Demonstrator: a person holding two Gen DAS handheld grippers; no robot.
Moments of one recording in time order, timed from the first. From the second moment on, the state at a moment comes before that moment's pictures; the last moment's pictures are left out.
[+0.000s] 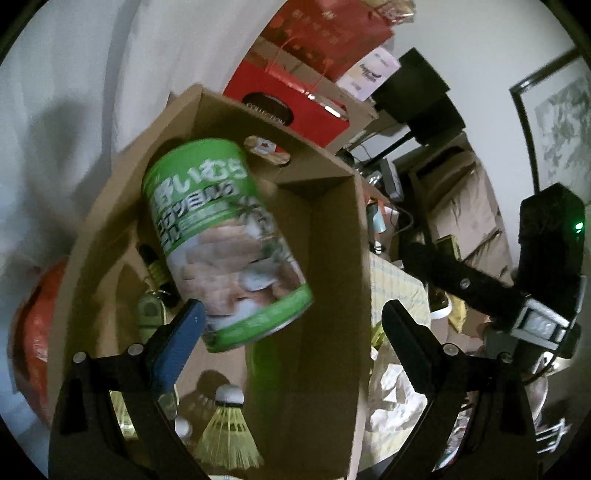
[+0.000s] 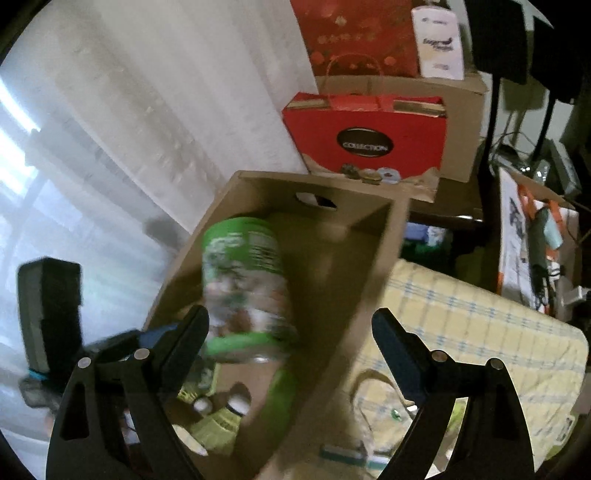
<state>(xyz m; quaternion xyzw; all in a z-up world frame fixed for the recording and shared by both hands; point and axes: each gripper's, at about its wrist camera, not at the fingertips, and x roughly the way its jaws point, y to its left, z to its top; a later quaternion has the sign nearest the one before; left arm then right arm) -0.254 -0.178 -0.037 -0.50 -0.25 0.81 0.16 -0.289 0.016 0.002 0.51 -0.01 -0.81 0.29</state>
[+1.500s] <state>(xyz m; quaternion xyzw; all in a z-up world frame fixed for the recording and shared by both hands) -0.129 0.024 -0.026 -0.52 -0.07 0.81 0.25 -0.129 0.243 -0.023 0.44 0.03 -0.89 0.11</state>
